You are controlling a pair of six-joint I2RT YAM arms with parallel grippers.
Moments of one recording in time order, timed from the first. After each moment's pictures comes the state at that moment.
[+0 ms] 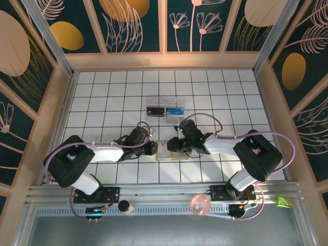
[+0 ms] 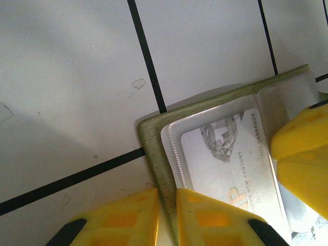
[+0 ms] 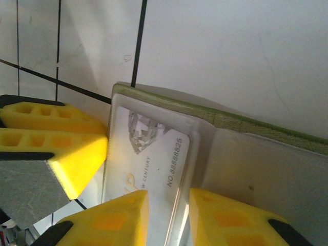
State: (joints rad) left arm -0.77 1.54 0.51 0.18 0.19 -0.67; right arm 0.77 1.56 0.61 0.05 -0.36 0.71
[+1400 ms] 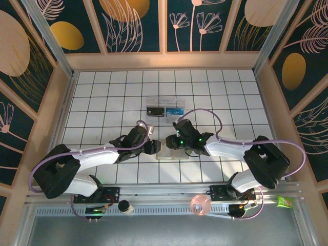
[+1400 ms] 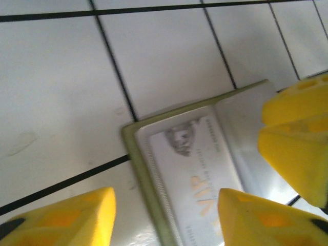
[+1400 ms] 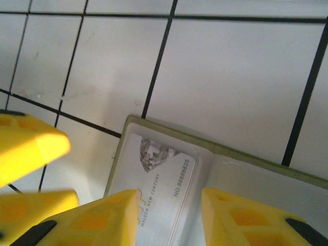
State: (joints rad) left arm -0.83 1.40 0.54 0.07 0.09 -0.61; right arm 0.86 1.44 0.67 -0.06 -0.07 0.64
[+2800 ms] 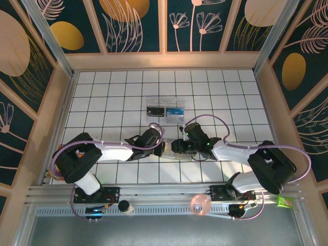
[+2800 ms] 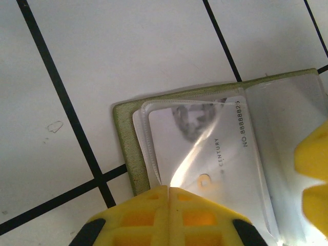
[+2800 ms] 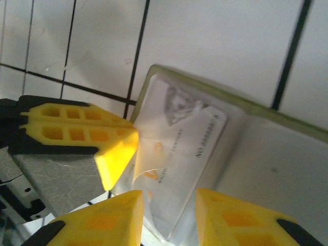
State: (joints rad) left arm -0.91 1.63 0.64 0.13 0.02 -0.62; right arm 0.78 1.38 0.52 0.04 -0.28 0.70
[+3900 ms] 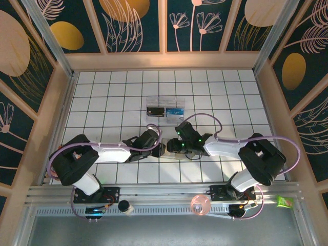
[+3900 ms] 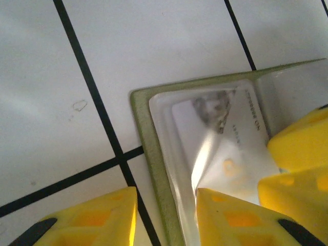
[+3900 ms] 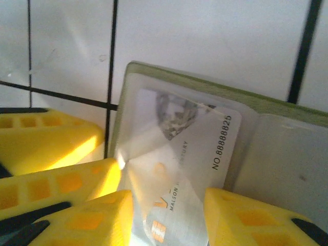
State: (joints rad) left arm -0.91 1.58 0.60 0.11 0.00 -0.63; right arm 0.84 1.49 0.64 -0.09 -0.17 0.79
